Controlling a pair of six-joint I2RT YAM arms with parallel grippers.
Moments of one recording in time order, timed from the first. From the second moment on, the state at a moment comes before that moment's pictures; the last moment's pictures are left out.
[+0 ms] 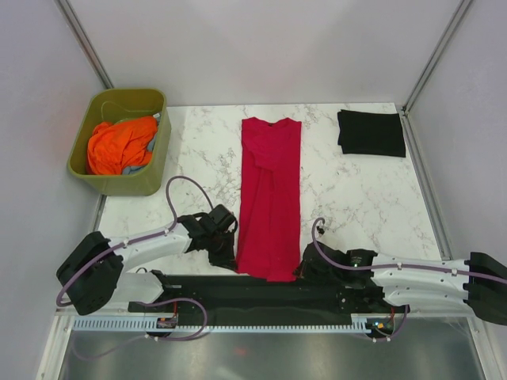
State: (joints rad) left arm -0.83 1.28 0.57 -0.53 0.22 -0.87; right arm 1.21 0.95 0.33 -0.35 0.20 1.42
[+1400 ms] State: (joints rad) left arm -0.39 2.12 1.82 -0.71 0.16 -0.64; right arm 0.44 1.86 1.32 -0.40 0.05 0.58
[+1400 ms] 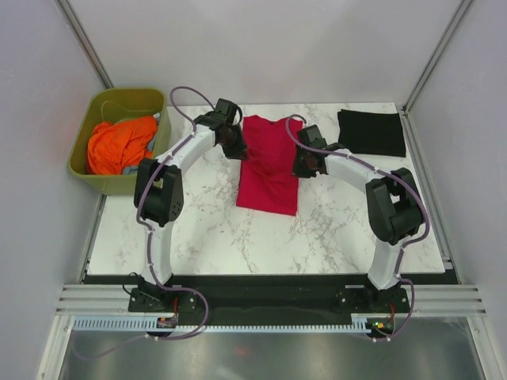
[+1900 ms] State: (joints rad) left arm -0.33 2.27 1.99 -0.76 0.14 -0.57; right arm 0.38 2.06 1.63 -0.47 -0.03 0.58
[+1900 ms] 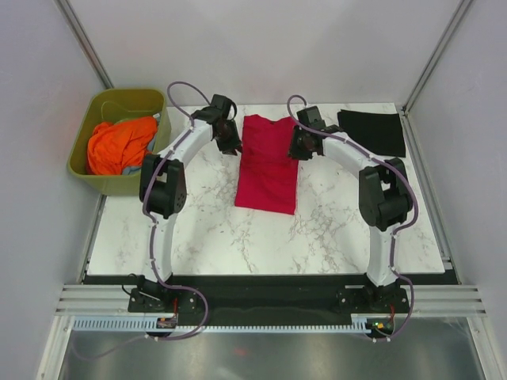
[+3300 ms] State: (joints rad) left arm -0.41 1.82 1.11 -0.50 0.34 -0.51; right arm 0.41 1.59 0.75 -0.18 -0.29 0.60
